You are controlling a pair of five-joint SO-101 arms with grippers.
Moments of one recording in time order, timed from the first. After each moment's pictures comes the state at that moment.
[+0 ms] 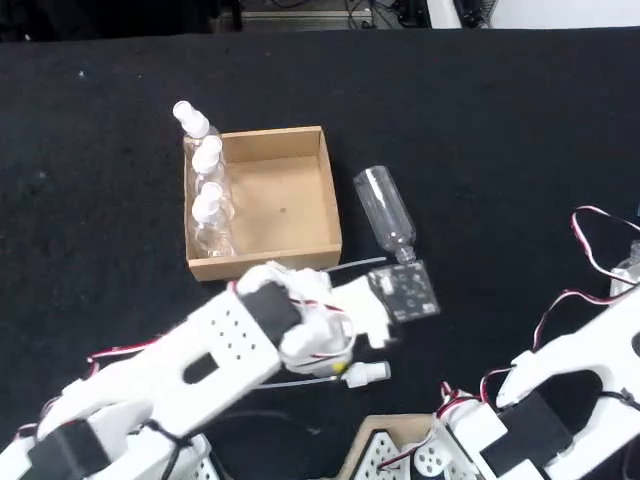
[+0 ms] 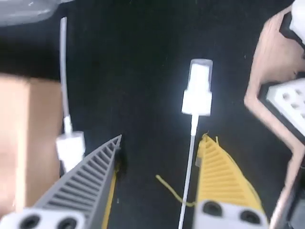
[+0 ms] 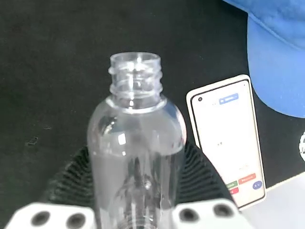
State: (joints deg) left arm 47.2 -29.8 37.4 65.5 -26.6; right arm 57.8 -14.9 16.2 73.6 42.3
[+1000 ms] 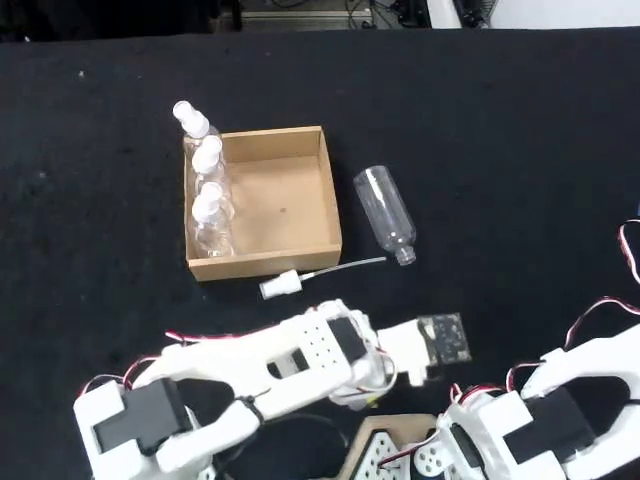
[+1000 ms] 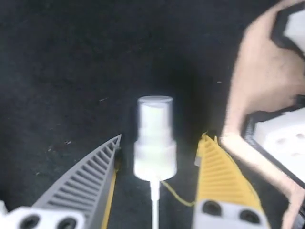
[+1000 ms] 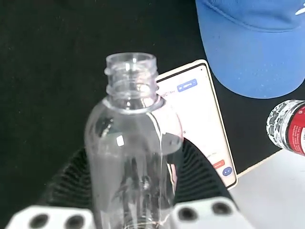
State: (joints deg) left arm 57.7 -4.6 38.8 46.3 -20.7; right arm 65.9 -8.9 11.0 70.1 47.5
